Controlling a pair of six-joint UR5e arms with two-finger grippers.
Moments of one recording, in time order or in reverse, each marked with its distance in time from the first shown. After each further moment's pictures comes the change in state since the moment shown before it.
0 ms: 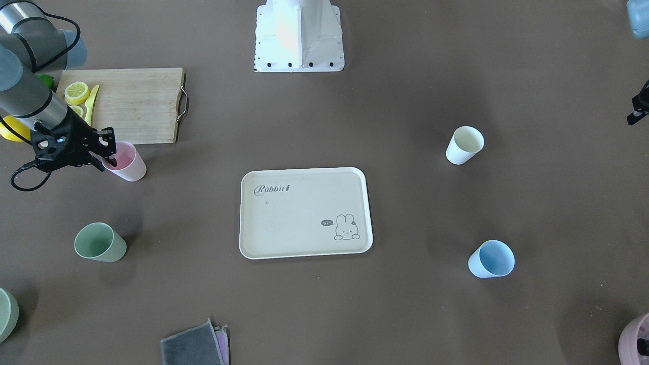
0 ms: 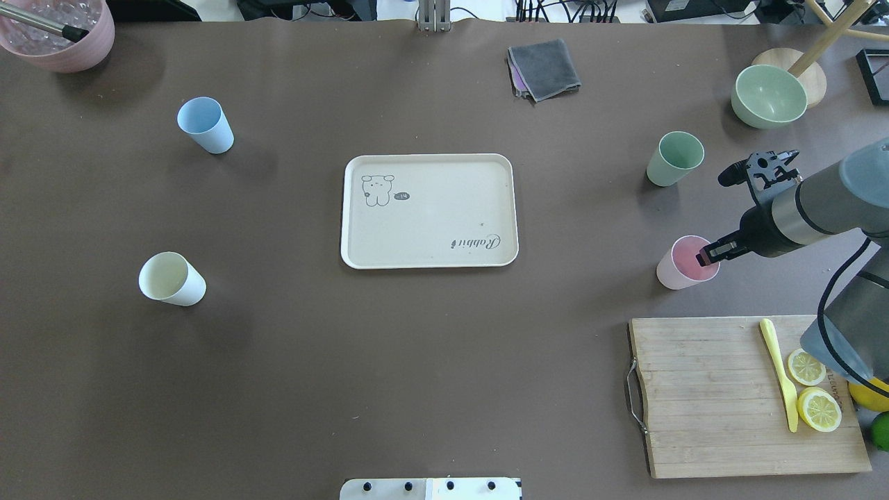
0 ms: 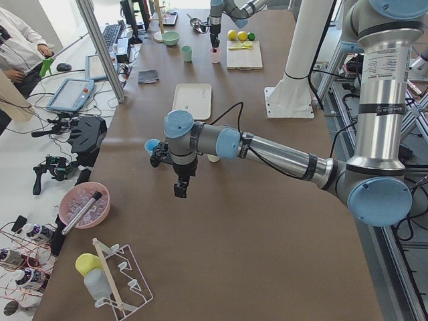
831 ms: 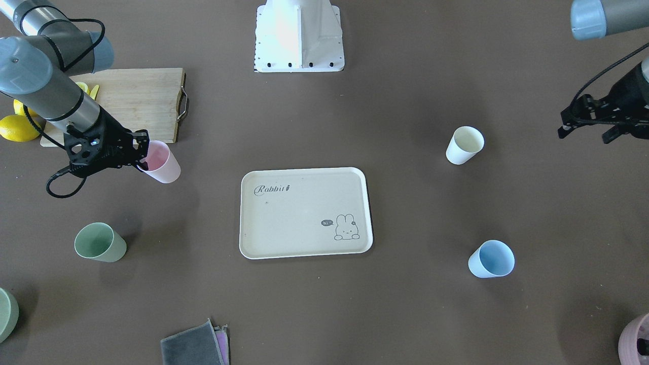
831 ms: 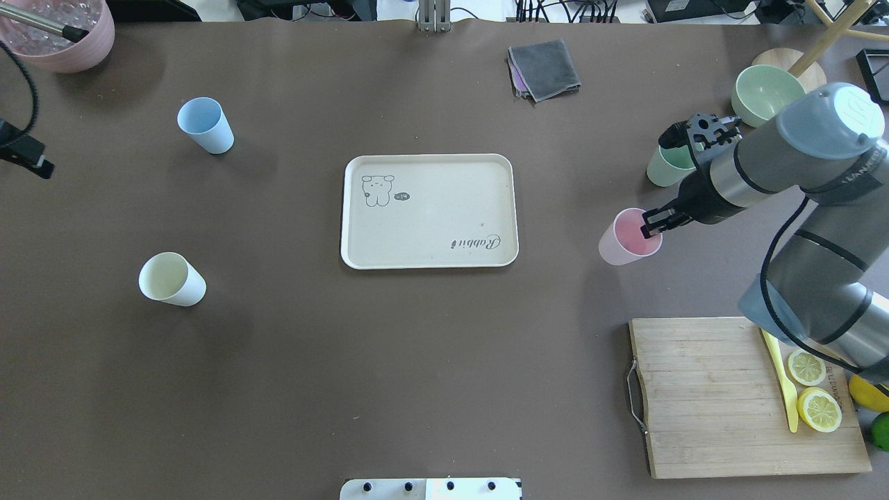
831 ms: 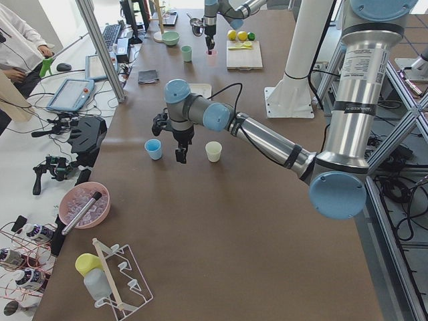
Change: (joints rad) left arm 0.242 -0.176 -0.076 -0.003 -0.002 -0.470; right arm -0.012 0.222 0.009 -0.161 0.047 0.082
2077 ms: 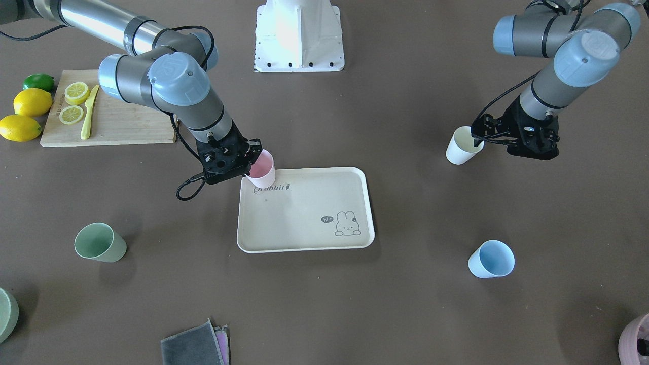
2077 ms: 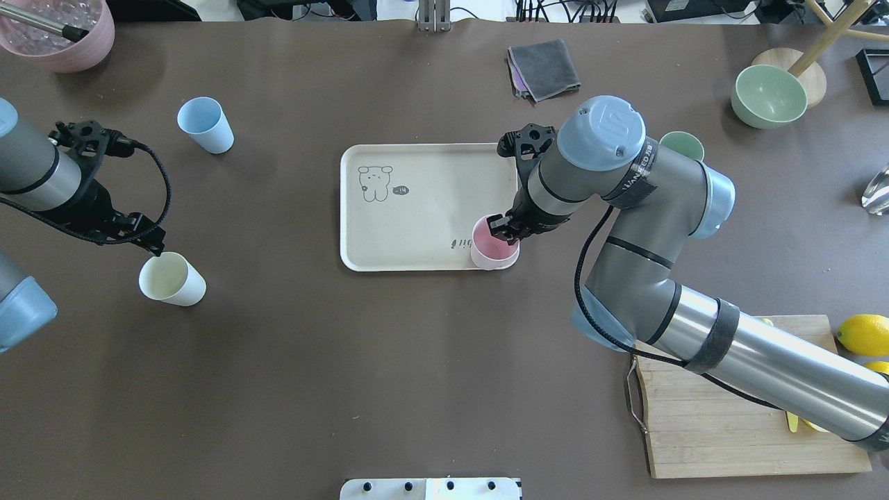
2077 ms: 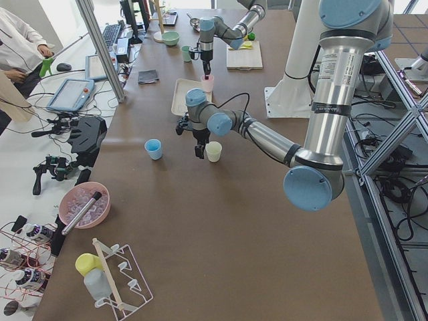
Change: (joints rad) left arm 0.294 0.041 0.094 -0.242 0.129 -0.192; right arm -0.196 0.348 -0.195 -0.106 -0.150 0.207
